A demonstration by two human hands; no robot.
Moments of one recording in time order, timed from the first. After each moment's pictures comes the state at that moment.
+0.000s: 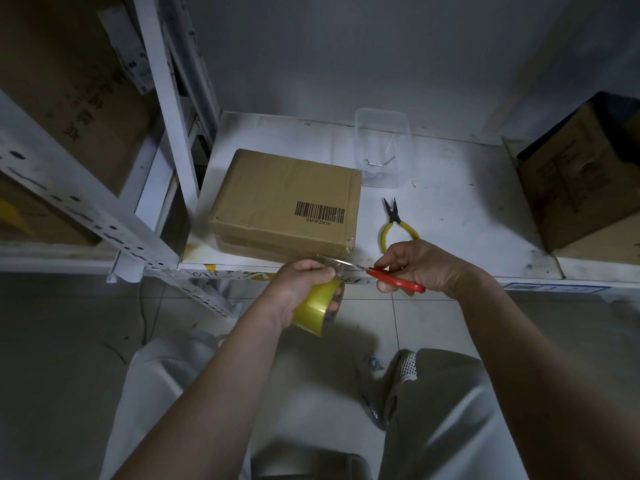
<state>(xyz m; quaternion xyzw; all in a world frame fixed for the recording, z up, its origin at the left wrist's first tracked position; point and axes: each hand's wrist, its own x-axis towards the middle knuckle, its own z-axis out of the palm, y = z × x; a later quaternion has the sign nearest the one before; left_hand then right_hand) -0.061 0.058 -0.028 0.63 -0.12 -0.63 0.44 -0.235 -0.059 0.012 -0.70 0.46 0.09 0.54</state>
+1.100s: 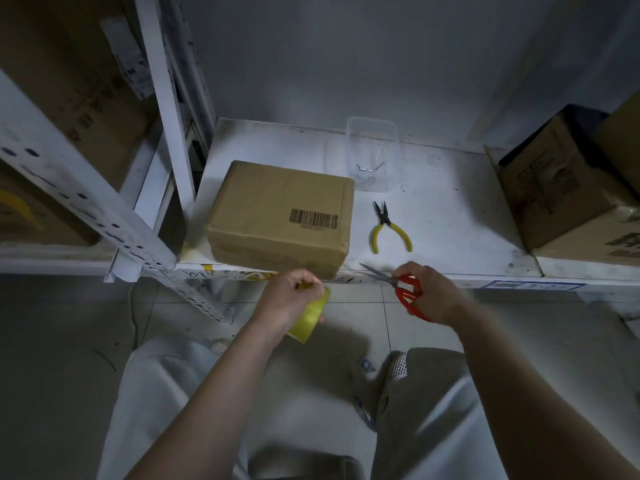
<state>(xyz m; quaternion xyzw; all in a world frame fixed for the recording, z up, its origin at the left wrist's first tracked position) -0.067 0.088 -0.029 0.68 -0.24 -0.54 0.44 -0.287 -0.038 -0.042 -0.78 0.53 0.10 0.31</state>
